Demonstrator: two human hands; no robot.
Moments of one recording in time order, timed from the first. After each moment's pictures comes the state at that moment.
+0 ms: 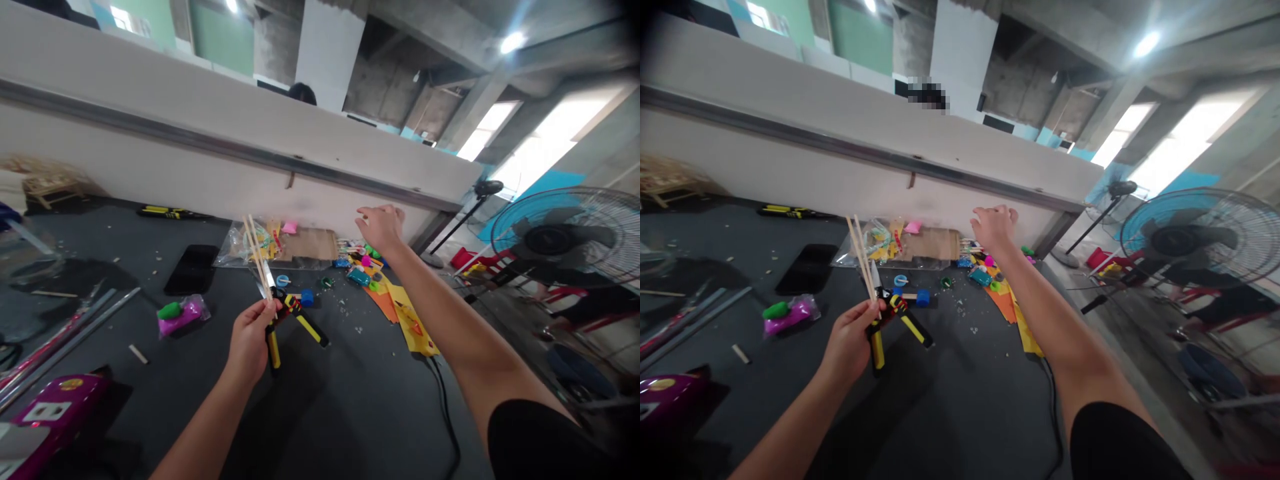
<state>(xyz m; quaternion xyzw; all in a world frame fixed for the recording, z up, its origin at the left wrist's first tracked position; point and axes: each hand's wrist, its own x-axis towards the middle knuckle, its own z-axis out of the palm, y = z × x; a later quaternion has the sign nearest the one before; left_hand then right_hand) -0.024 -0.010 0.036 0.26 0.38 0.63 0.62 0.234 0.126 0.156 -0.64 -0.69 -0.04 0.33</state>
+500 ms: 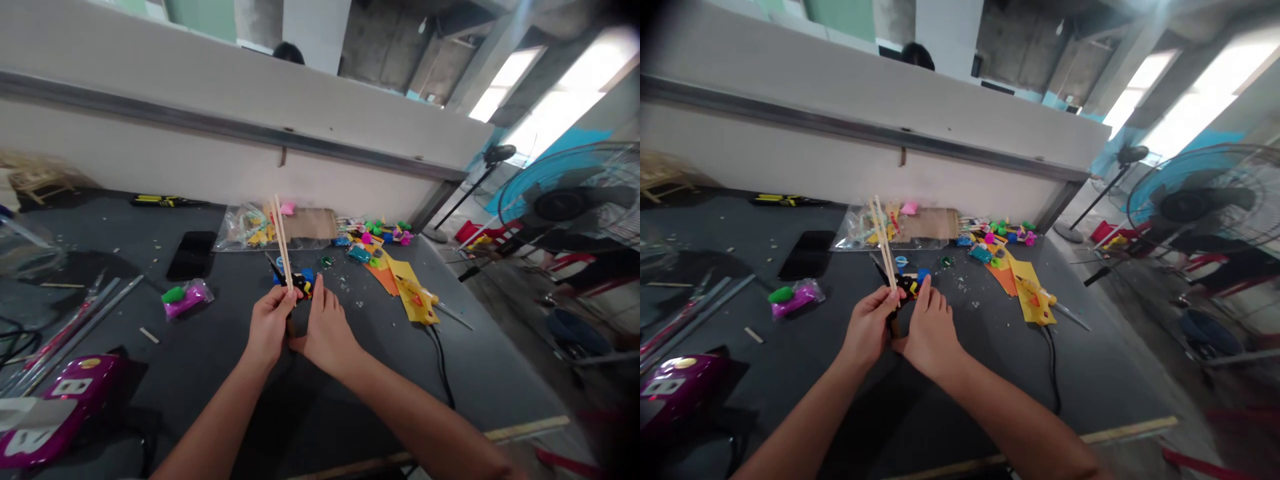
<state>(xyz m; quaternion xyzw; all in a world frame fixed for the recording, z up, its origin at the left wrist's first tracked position) -0.006 -0.026 0.033 0.45 0.43 0.56 0.55 0.100 -0.063 0.044 -0.67 -0.71 0.10 0.20</state>
